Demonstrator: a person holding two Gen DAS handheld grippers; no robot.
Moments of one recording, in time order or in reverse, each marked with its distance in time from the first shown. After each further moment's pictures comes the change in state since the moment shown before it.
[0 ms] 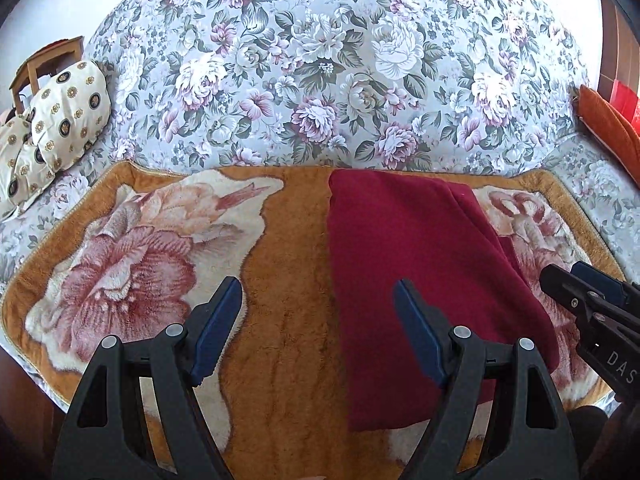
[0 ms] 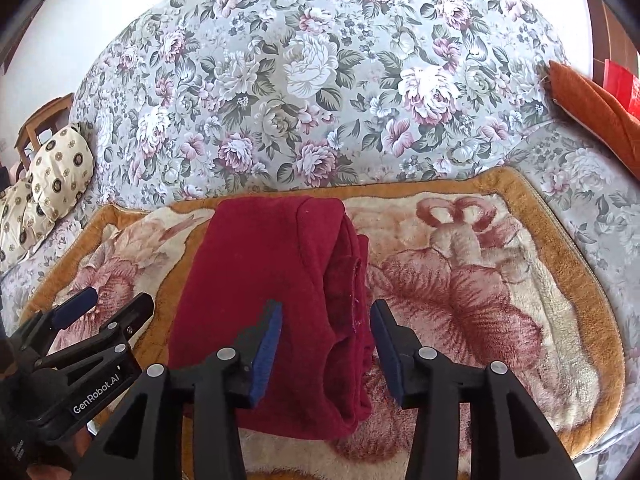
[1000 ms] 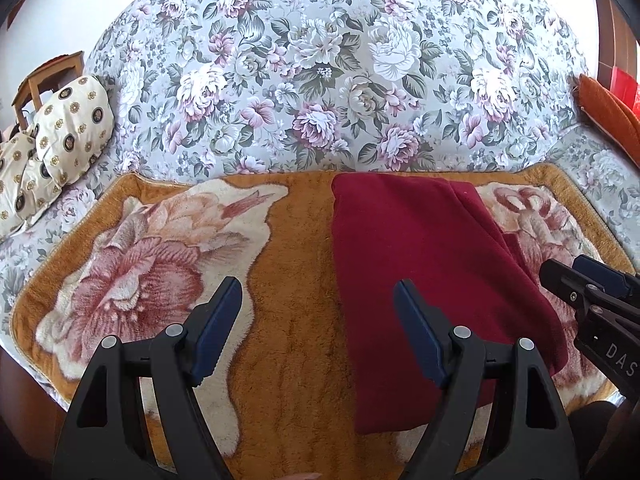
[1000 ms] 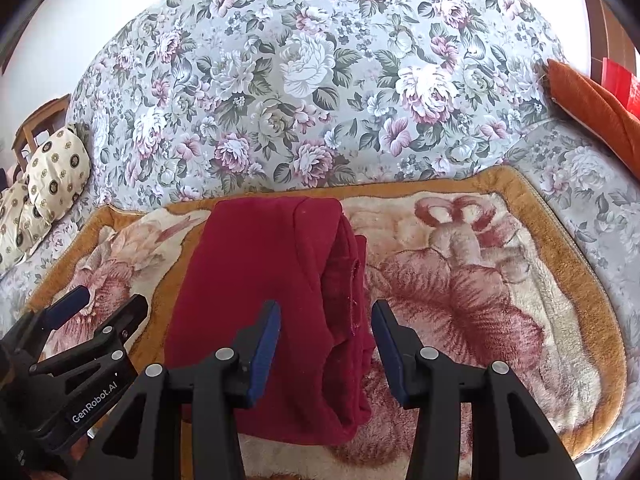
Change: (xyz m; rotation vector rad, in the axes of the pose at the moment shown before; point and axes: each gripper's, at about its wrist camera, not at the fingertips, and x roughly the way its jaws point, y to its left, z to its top) left arm -0.001 -0.002 0.001 0.045 -0.016 0.023; right arm 0.005 0.000 0.000 0.010 0.005 -0.001
